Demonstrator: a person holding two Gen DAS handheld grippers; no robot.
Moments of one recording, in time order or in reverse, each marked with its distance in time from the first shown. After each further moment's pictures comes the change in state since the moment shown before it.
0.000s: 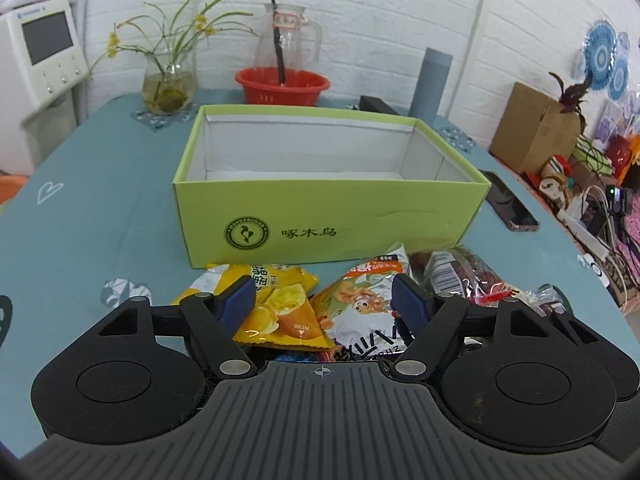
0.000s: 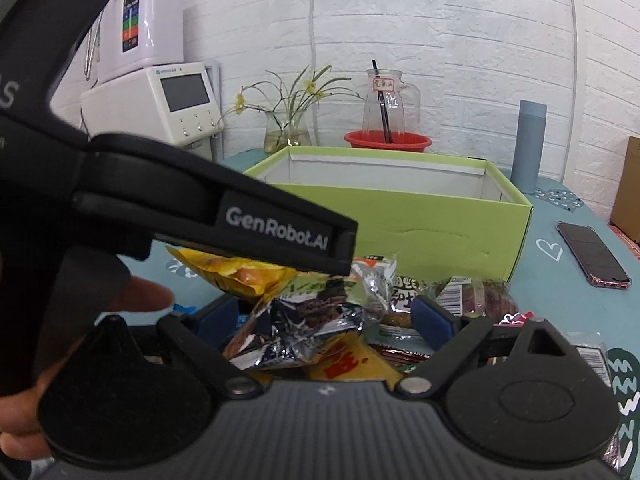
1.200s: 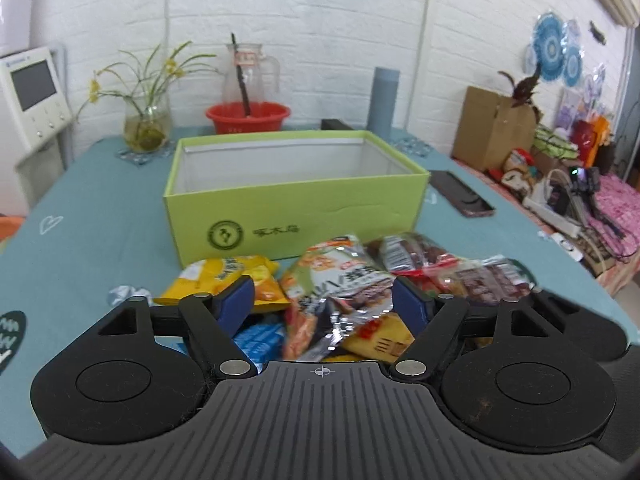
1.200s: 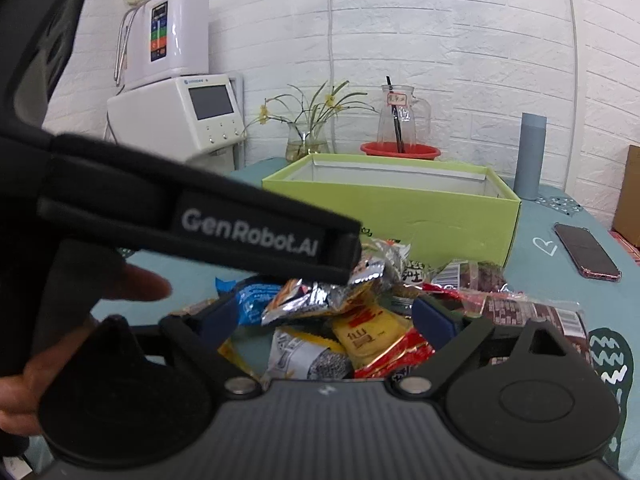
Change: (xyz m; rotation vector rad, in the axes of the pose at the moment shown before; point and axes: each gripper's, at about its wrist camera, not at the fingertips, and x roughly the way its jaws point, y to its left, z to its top) left arm -0.051 -0.021 -0.029 0.118 -0.082 -0.045; right arm -0.042 0.011 -0.014 -0.015 -0.041 0.027
